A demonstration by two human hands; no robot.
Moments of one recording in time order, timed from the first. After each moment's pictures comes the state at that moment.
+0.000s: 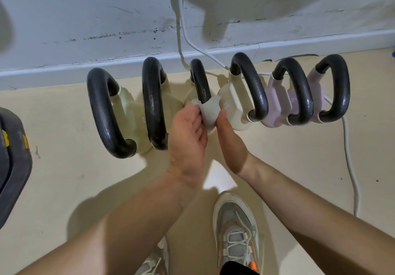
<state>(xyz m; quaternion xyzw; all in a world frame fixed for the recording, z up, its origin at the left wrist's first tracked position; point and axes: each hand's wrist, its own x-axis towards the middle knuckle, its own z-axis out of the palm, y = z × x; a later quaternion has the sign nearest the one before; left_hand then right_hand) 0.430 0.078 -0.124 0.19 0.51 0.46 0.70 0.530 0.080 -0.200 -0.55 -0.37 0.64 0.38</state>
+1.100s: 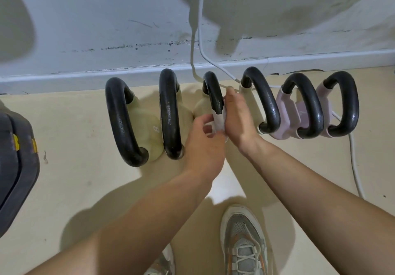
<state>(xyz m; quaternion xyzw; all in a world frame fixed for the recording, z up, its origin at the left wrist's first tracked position) 0.425 0.091 -0.132 0.31 0.68 0.33 0.58 0.511 0.148 -0.187 -0.70 -0.43 0.45 0.35</state>
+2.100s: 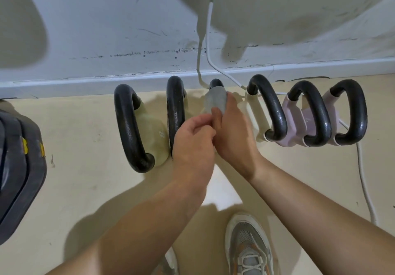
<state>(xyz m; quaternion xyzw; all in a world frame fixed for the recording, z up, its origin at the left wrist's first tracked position) 0.406 0.097 -0.107 0.22 0.66 0.42 0.59 0.487 0.132 -0.161 -0.70 -0.54 0.37 0.29</state>
